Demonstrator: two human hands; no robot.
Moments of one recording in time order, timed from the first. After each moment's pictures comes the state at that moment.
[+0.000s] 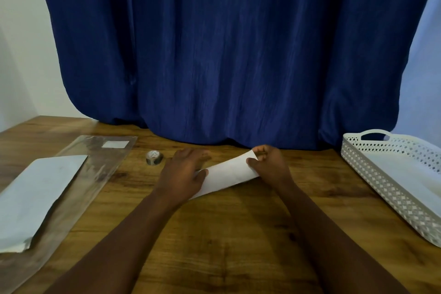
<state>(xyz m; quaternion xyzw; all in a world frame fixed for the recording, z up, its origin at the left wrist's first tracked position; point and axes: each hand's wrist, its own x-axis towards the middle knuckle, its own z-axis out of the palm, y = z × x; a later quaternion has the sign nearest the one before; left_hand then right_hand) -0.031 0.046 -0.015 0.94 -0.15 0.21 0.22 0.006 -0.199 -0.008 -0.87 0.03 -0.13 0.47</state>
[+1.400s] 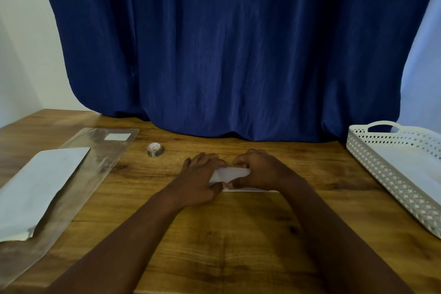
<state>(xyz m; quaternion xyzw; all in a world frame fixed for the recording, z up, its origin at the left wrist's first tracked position) -0.037 0.025 -0.027 0.96 -0.21 0.03 0.19 -0.007 -0.194 0.003 -0.97 -0.21 0.03 0.15</state>
